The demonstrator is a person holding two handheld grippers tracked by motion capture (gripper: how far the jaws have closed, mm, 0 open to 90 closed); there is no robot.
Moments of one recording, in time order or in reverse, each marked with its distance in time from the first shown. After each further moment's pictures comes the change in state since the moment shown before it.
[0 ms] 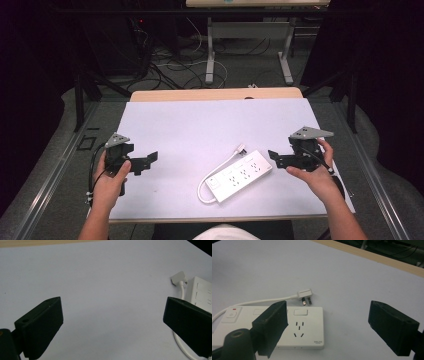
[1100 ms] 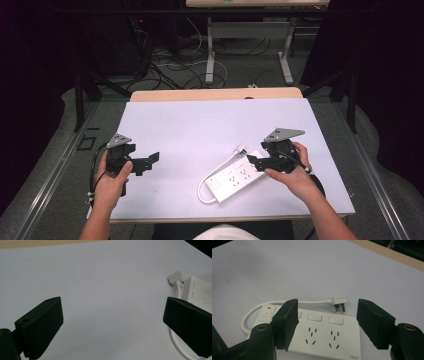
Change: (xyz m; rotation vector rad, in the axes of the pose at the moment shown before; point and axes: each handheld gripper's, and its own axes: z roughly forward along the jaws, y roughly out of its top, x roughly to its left) left arm -0.005 0.000 0.001 -0.011 -0.008 0.004; right arm 0.048 0.021 0.021 0.054 0.132 -0.083
